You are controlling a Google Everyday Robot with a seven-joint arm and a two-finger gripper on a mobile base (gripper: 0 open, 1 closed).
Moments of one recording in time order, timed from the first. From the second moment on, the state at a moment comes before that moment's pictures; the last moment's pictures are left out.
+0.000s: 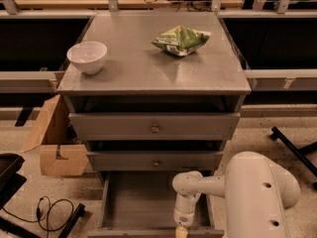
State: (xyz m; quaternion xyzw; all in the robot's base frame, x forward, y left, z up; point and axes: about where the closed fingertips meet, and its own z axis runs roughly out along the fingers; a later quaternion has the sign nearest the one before) arm 0.385 -0.101 0.213 0.60 -0.74 -0.24 0.19
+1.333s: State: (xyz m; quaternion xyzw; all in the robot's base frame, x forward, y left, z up) arm 0.375 -0.139 0.307 0.56 -0.79 -0.21 0.11
